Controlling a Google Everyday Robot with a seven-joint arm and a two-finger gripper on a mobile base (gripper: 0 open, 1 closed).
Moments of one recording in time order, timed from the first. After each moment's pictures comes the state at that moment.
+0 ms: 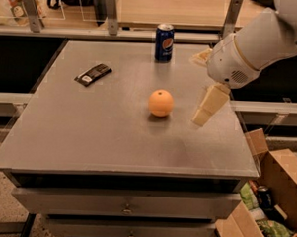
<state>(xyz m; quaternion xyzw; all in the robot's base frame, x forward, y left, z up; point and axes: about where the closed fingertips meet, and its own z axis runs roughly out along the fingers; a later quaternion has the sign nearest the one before) 0.526 -0.104 0.916 -0.66 0.69 0.11 0.28</state>
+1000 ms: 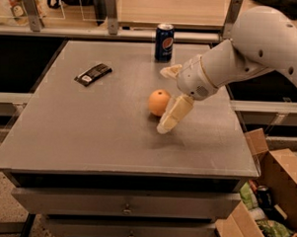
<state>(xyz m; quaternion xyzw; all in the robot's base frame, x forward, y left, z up) 0.558 -0.038 0.863 -0.66 0.65 0.20 0.33</state>
